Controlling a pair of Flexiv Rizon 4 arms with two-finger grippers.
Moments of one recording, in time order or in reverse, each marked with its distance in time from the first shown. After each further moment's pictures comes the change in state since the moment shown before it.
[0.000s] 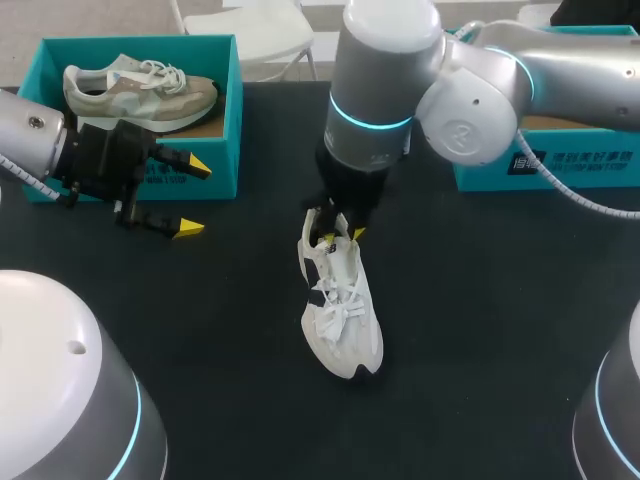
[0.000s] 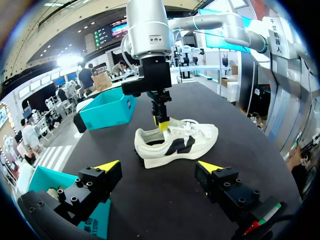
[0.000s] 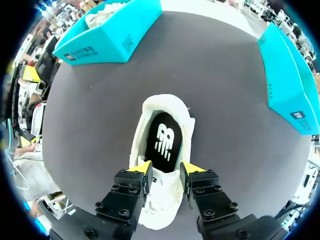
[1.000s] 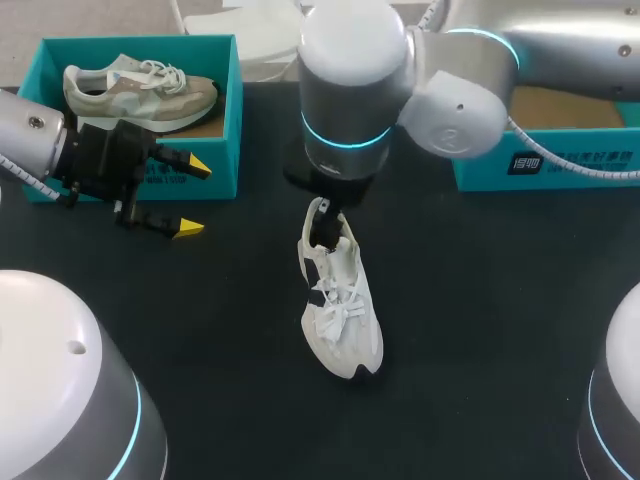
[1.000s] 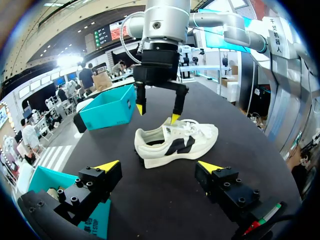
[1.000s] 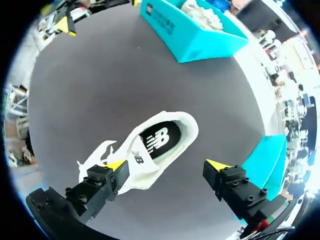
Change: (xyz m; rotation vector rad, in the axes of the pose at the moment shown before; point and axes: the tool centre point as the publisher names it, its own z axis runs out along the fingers) left arm 0.000 0.000 0.000 0.000 0.000 0.000; right arm -0.012 0.015 -0.030 -0.058 -0.227 -0.849
